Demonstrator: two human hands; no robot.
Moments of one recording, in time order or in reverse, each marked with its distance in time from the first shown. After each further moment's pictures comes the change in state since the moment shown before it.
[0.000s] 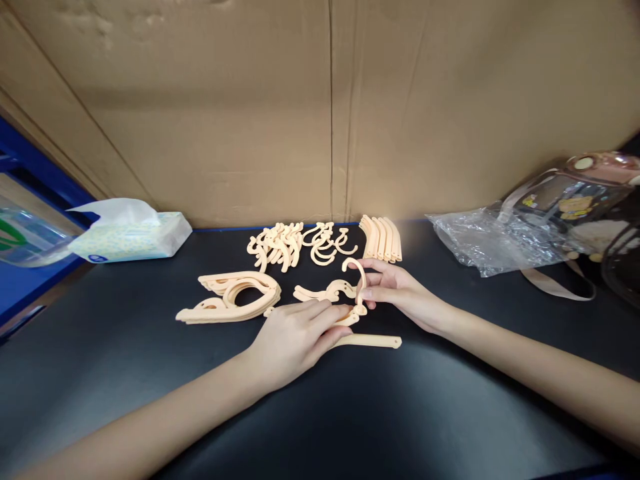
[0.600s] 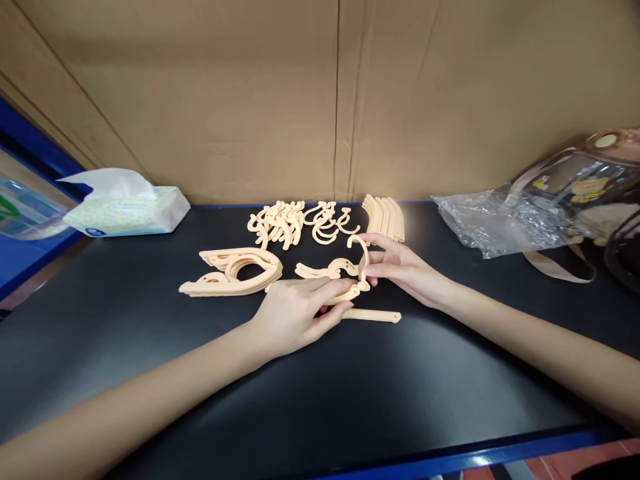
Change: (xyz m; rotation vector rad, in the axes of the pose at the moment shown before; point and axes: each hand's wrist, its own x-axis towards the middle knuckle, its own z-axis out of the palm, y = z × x) left_hand -0.002 0.000 0.001 -0.026 -0.008 -0.035; right_hand -0.003 -0.001 -0.004 -0.034 -0.040 -0.031
